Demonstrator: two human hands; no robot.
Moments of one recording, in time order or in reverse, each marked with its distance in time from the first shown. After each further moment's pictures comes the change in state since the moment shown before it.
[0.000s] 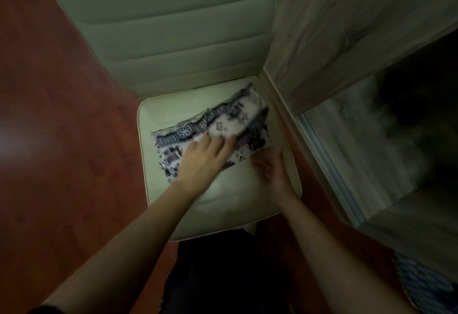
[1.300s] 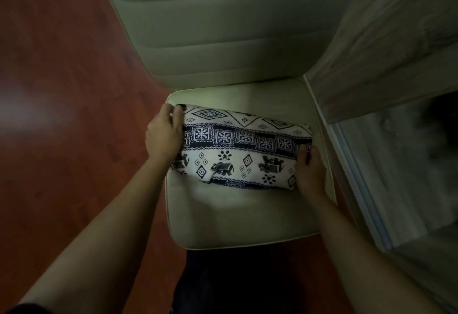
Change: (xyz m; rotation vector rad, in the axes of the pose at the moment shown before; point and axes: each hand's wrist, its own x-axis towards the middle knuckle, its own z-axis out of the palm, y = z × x) left_hand -0.010 -0.123 0.033 -0.496 -0.052 -1.156; right_hand 0.059 -0.006 0.008 -0.612 0.315 -0.361
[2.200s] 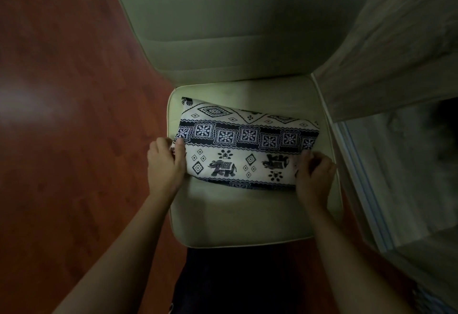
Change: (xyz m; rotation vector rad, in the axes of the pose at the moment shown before) left_hand -0.059 -0.049 0.009 -0.038 -0.015 -0.041; right_hand -0.017 0.014 0.008 -0.085 0.117 -0.007
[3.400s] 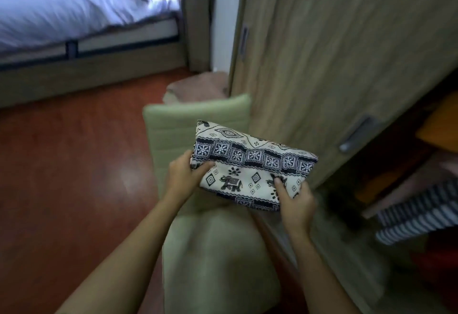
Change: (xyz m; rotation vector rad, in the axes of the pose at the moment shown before) left_hand -0.041 0.301 -0.280 -0.489 -0.048 0.604; right_hand -0.122 -0.254 -0.261 0.410 0.483 -0.413
